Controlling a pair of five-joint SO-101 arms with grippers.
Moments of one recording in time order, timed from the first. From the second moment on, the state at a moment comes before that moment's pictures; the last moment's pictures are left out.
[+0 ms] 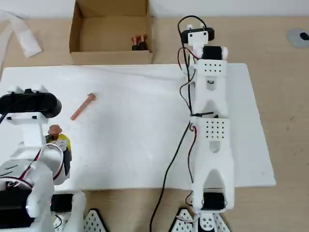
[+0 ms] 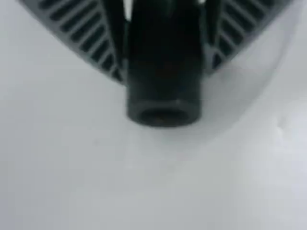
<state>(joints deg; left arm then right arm) -7.6 -71.2 28.3 97.9 -12.5 -4.1 73.9 -84.0 95.4 -5.0</state>
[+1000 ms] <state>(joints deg) -7.6 -71.2 29.0 97.9 -17.5 -6.3 60.1 -92.1 101.3 -4.4</state>
